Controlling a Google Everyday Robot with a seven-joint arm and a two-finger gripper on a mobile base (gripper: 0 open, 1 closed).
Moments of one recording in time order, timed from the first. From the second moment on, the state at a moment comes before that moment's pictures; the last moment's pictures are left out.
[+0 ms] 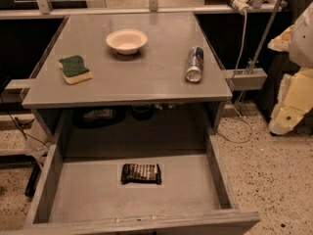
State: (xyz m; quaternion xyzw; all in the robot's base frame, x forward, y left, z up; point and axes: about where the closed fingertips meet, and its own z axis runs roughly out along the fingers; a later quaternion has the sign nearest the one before) arm 0.439 -0.216 0.980 -0.60 0.78 -0.04 0.17
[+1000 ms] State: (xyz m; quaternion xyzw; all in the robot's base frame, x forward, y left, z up) arm 0.407 -0.155 0.918 -0.61 0.78 0.00 0.14
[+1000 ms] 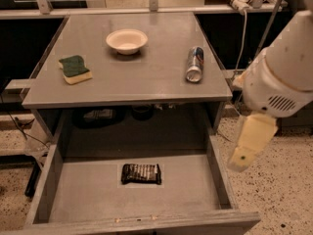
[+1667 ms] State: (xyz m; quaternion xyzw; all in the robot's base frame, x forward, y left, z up) arm 0.383 -0.110 0.870 -0.61 0.78 0.05 0.11
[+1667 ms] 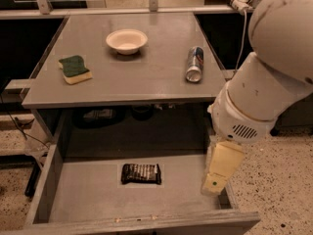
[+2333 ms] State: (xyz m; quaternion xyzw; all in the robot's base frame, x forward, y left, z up) arm 0.380 -0.069 0.816 -0.62 0.77 0.07 0.12
